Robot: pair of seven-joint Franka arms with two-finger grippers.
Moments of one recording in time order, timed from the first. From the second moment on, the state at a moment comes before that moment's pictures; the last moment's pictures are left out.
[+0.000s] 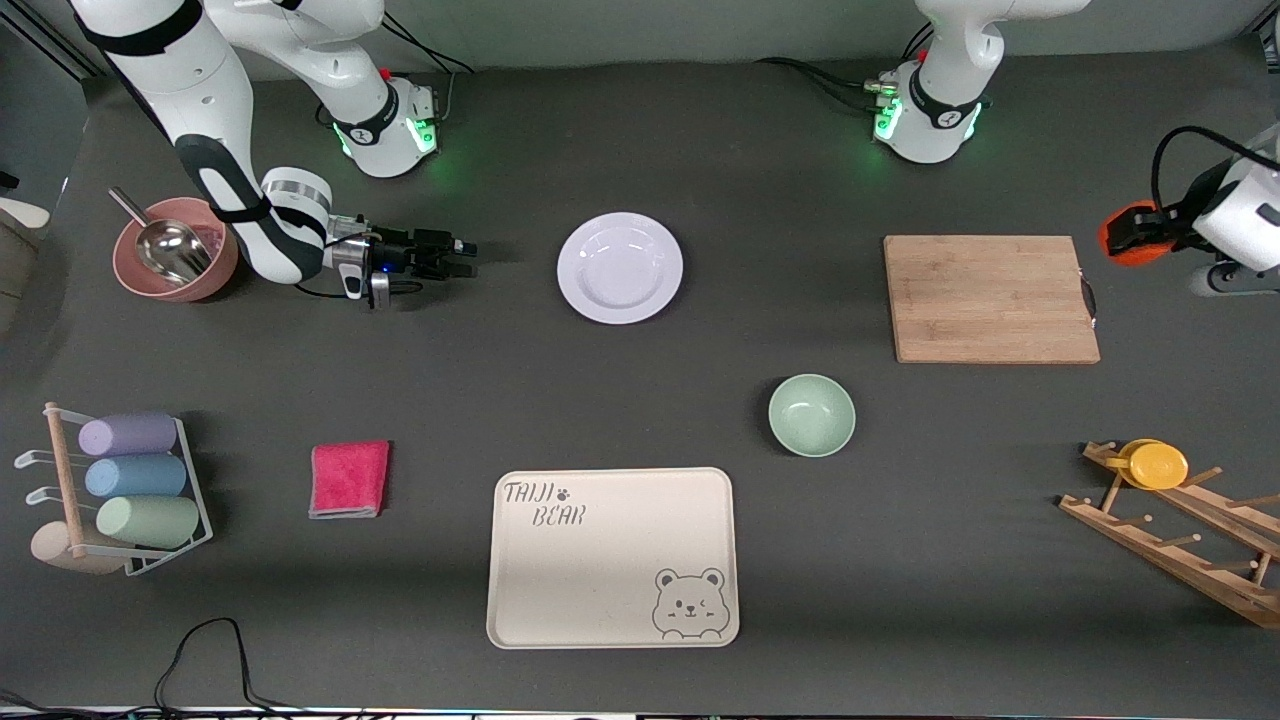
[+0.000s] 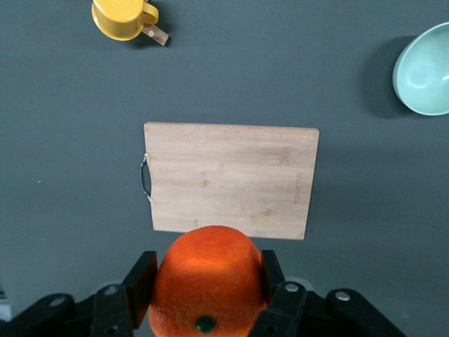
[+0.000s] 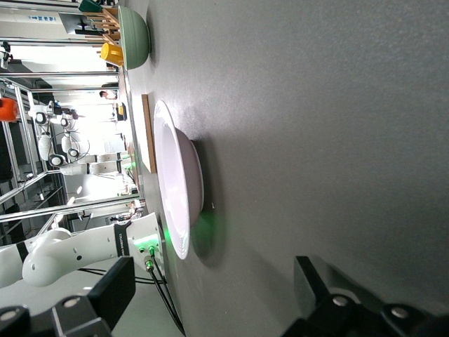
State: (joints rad) left arm -0.03 -0.07 0.06 -1.74 0.09 1.46 0.00; right arm 0.10 0.31 -0.13 -2.76 1.51 1.94 -1.40
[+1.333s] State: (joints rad) left arm -0.14 0.27 -0.40 -1.56 -0.01 1.65 -0.83; right arm 0.10 0.35 -0.13 -2.76 1.51 1.92 -1.46
